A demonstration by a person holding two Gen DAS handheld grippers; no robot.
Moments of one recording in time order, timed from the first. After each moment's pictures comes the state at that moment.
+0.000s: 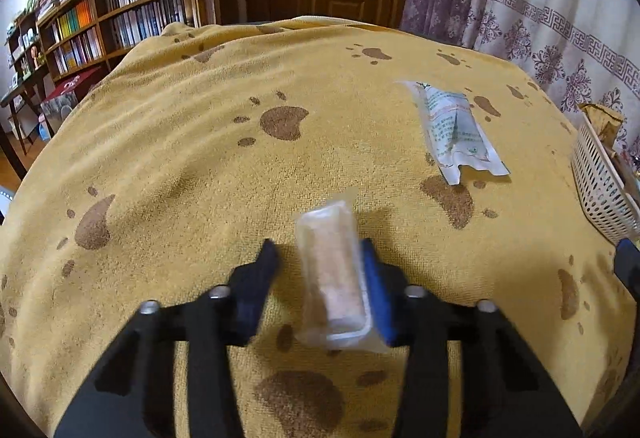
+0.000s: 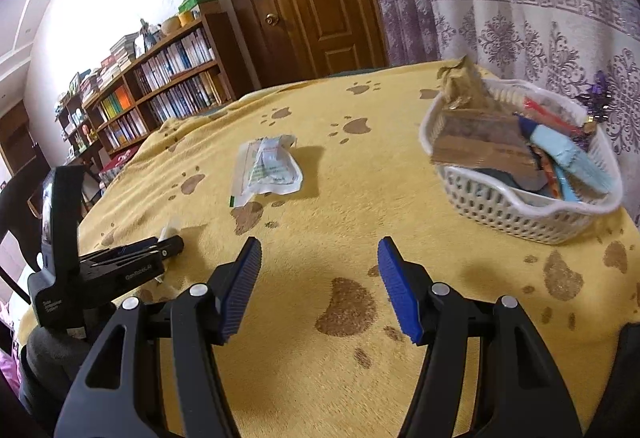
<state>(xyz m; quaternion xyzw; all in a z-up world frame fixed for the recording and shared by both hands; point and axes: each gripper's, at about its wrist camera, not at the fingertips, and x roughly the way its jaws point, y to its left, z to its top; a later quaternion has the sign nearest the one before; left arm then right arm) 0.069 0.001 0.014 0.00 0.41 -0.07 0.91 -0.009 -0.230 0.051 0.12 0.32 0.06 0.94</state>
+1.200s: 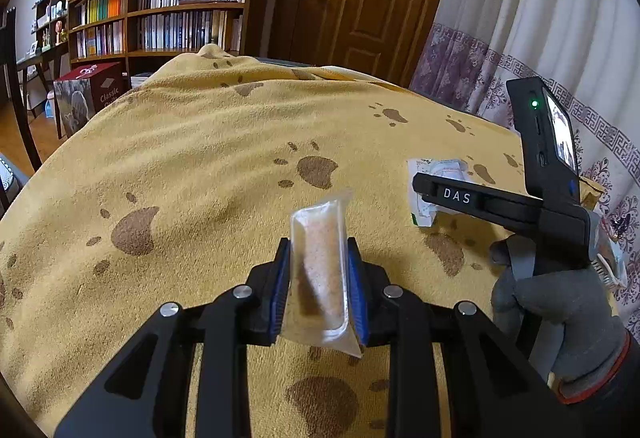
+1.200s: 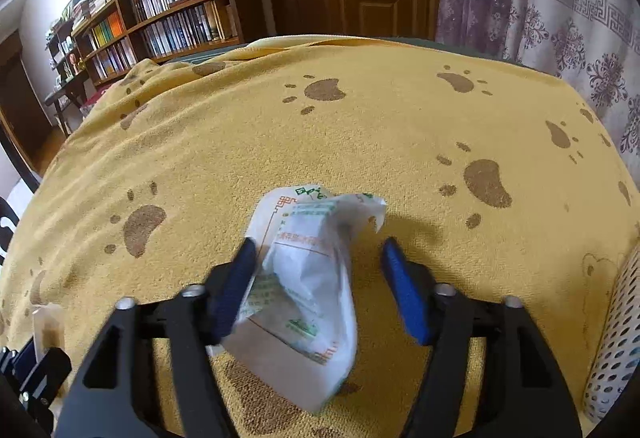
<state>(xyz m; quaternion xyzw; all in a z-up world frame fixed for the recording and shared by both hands) 0.050 0.038 0.040 -0.08 0.34 -0.05 0.93 0.197 -0.139 0.021 0.02 0.41 0.07 0.91</state>
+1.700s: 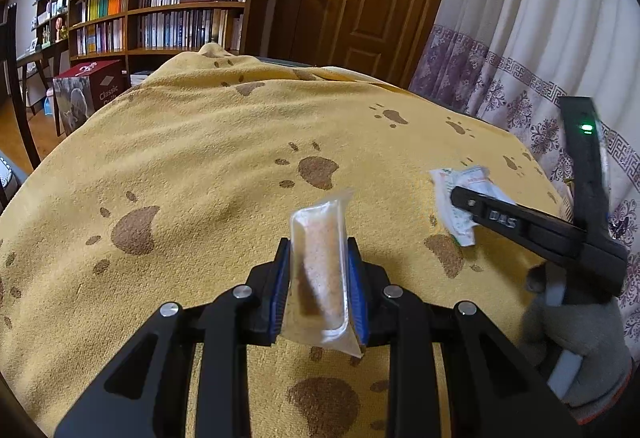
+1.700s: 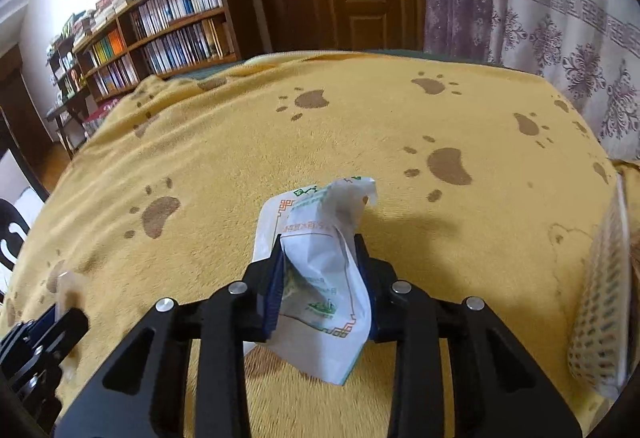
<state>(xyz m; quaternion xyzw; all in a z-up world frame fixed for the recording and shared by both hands) 0.050 0.041 0.040 -0.09 0.34 -0.05 0.93 0.151 -0.157 0.039 0.05 0.38 0.06 0.92</state>
